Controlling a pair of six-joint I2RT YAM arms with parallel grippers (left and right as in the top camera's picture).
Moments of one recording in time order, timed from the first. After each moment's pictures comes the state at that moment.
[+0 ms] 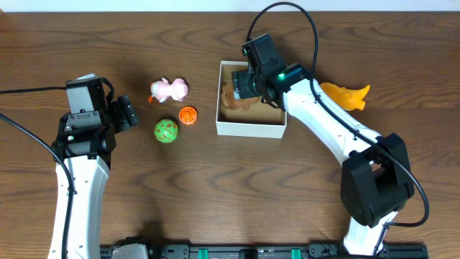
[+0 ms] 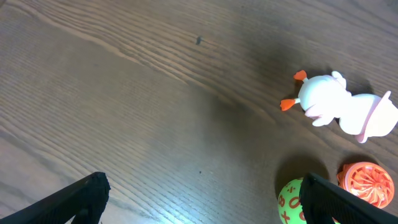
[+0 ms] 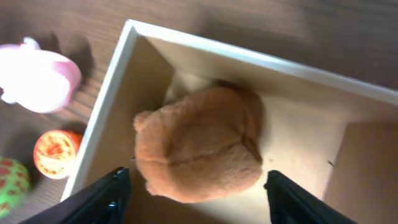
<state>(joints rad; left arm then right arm) 0.14 1.24 1.00 -0.67 -0.22 -0.20 0.53 1.95 1.56 -0.60 0.01 0.35</state>
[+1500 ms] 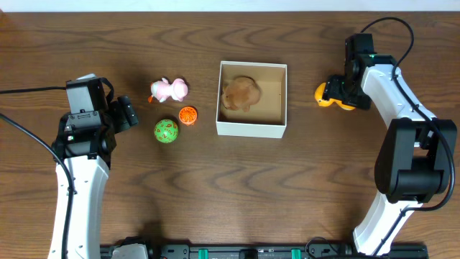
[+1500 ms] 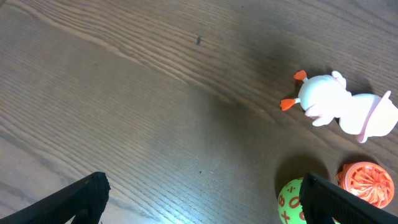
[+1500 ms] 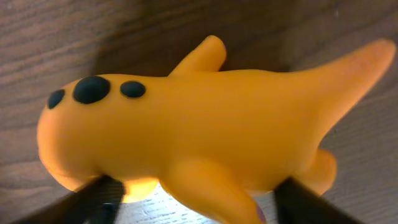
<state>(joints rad) 0.14 1.24 1.00 -0.67 -0.22 -0.20 0.00 2.02 1.50 -0.84 0.10 0.31</state>
